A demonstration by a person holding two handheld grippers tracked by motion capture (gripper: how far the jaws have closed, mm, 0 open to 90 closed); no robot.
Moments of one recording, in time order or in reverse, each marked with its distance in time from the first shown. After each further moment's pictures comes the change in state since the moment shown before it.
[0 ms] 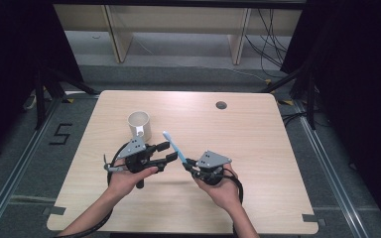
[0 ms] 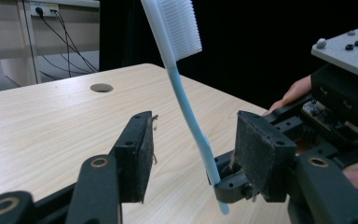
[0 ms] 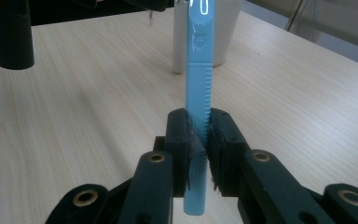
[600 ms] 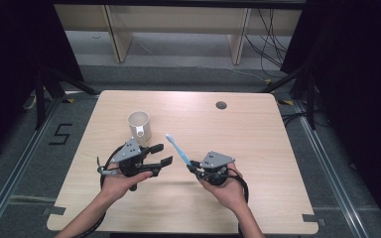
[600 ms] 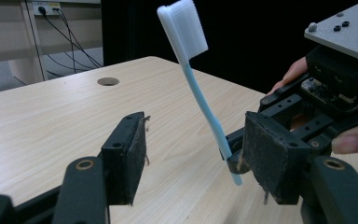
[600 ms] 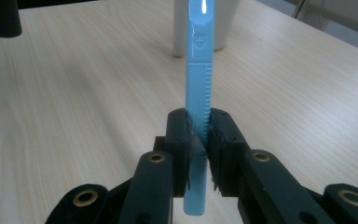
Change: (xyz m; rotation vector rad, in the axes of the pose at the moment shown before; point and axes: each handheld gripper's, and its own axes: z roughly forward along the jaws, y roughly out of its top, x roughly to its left) left arm 0.001 -0.003 -0.016 0.038 0.013 0.050; right arm -0.007 -0.005 -0.009 0.048 0.011 -0.021
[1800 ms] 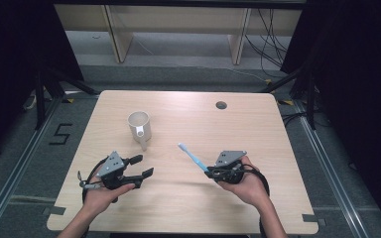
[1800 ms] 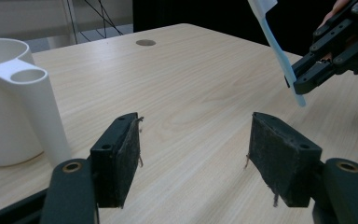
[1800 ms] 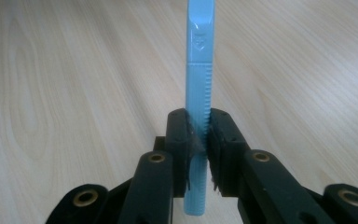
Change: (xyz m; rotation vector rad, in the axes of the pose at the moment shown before) left arm 0.015 -0.041 -0.045 0.067 0.116 0.018; right arm -0.031 -0.010 -0.035 0.241 0.076 -0.036
